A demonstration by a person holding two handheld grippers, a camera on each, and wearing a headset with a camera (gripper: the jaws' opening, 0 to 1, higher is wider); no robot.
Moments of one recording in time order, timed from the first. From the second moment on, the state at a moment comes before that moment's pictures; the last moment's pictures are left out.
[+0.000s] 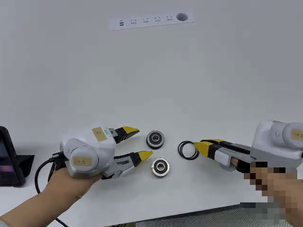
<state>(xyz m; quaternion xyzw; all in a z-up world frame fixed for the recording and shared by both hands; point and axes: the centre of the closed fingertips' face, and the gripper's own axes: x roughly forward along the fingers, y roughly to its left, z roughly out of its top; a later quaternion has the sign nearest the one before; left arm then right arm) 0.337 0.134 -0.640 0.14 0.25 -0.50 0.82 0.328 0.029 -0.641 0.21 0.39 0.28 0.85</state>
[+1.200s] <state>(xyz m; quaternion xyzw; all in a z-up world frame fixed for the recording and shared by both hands) 0.344 0.111 -0.653 0.17 0.27 -0.51 0.80 0.348 0.093 -0.653 0.24 0.40 0.34 0.82</state>
